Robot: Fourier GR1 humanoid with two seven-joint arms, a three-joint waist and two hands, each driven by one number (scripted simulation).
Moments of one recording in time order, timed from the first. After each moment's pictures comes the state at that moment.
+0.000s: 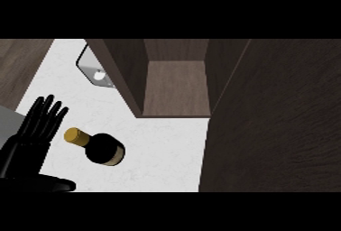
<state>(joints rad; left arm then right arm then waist) 0.10 0.18 0.15 -1.78 0.39 -0.28 0.02 -0.08 -0.08 0.12 -2.46 -0.12 0.05 0.56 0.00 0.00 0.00</state>
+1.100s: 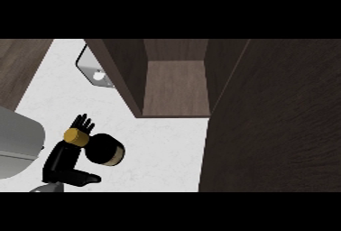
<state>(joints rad) -0.07 0.18 0.17 -0.98 0.14 -0.45 -0.51 -0.11 -0.06 0.12 -2.45 -0.12 0.06 0.57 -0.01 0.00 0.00</state>
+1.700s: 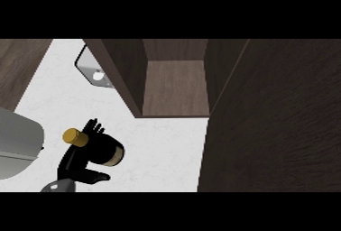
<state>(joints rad) -0.22 0.18 0.18 -0.59 0.09 -0.48 -0.70 -0.12 -0.06 0.12 -2.46 -0.11 0.06 0.59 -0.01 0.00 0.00</state>
